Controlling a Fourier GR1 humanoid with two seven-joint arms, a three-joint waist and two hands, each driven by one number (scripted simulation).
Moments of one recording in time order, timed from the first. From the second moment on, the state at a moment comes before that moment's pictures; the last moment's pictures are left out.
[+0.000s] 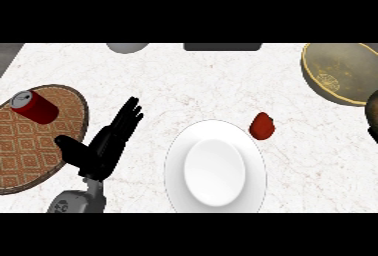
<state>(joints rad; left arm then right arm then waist) -0.11 0.08 -0.15 -1.56 0.20 -0.05 0.14 -0.34 -0.84 -0.03 -2.06 0.40 0.30 0.61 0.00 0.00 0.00</state>
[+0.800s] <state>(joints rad) -0.11 0.08 -0.15 -1.58 0.19 -0.08 0.16 -0.68 -0.75 -0.07 -1.28 0.59 0.14 0.20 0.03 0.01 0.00</state>
